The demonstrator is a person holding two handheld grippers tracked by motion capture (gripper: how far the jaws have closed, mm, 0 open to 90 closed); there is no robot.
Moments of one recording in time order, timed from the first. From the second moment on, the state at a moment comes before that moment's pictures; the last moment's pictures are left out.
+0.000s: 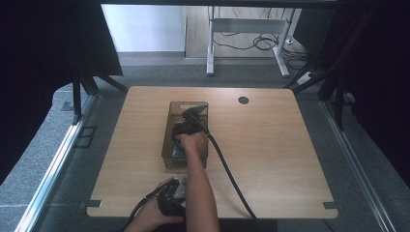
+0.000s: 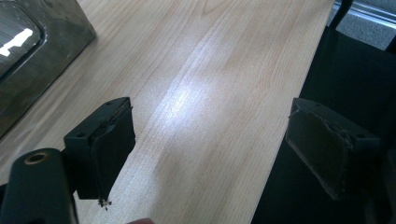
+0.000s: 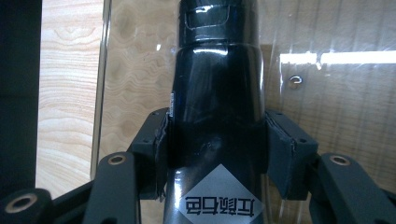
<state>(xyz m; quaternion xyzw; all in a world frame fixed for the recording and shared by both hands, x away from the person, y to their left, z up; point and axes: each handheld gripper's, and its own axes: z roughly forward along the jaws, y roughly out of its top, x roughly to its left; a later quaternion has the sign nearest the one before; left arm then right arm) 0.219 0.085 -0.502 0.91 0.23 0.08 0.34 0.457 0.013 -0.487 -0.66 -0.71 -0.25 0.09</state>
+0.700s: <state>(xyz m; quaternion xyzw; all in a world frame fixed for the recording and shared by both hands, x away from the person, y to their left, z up) 0.221 0.088 -0.502 0.91 0.23 0.08 0.34 0.458 0.005 -0.461 -0.63 -0.74 -0.23 0.09</state>
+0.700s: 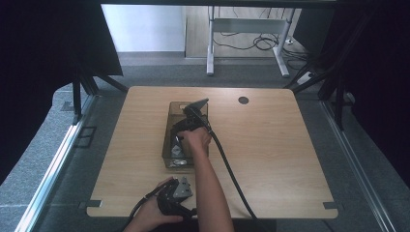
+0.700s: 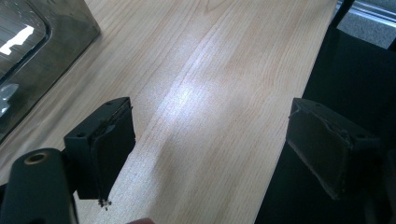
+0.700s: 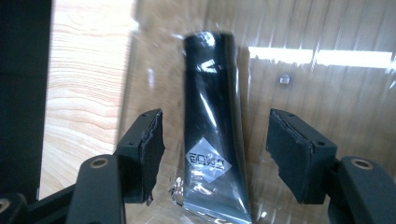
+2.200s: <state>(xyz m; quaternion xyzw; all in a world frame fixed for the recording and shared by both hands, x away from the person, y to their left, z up) 0.228 0.096 -0.508 0.90 0.26 0.11 0.33 0.331 -0.198 -0.459 -0.39 -0.80 -0.45 -0.09</state>
